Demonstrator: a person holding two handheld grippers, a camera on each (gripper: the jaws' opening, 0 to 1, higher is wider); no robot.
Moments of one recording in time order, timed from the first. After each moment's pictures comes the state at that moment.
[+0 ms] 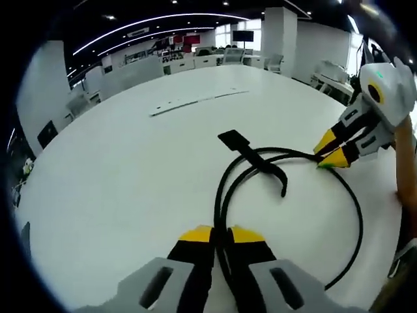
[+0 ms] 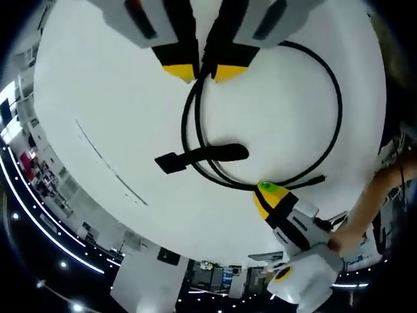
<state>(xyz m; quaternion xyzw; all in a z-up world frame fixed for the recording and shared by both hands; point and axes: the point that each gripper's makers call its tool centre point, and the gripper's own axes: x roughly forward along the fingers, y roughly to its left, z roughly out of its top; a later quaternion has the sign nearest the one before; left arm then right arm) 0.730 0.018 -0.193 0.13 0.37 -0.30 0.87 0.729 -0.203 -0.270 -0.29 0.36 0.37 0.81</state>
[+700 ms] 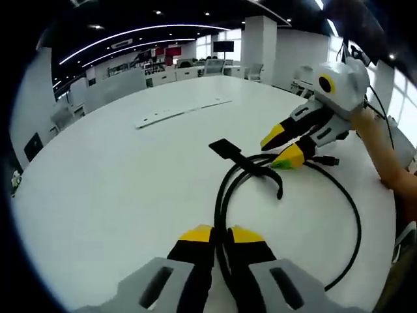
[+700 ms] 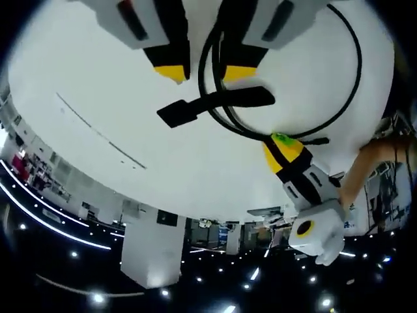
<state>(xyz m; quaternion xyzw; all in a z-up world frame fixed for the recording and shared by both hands) 0.750 -0.025 -0.253 0.12 0.32 -0.36 0.86 0.786 -0.158 -0.270 -0.17 0.25 0.44 0.84</state>
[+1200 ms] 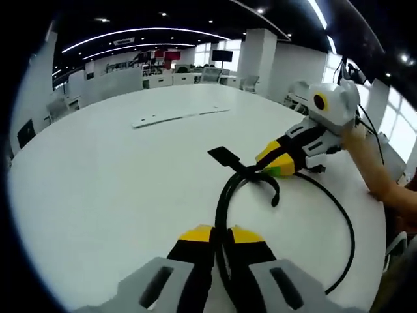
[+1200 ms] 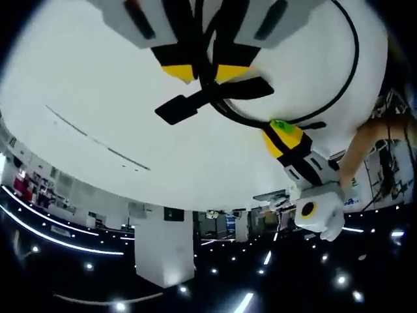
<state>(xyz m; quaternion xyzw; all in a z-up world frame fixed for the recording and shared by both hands) 0.740 -0.020 -0.246 0.08 0.32 -0.38 0.86 0.786 -0.148 -0.270 -0.13 0.25 0.43 0.86</state>
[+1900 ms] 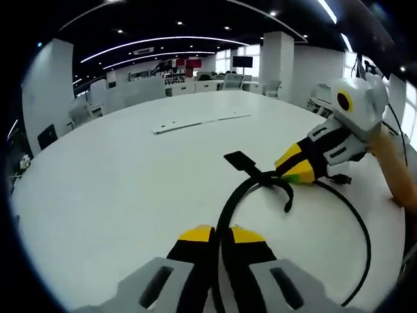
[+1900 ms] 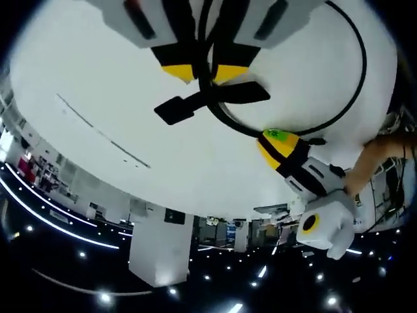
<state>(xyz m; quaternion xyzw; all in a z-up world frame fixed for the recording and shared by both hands) 0.774 -0.045 -0.265 0.09 0.29 -0.31 0.90 0.785 -0.155 -0.268 -0.20 0.24 0.42 0.85</state>
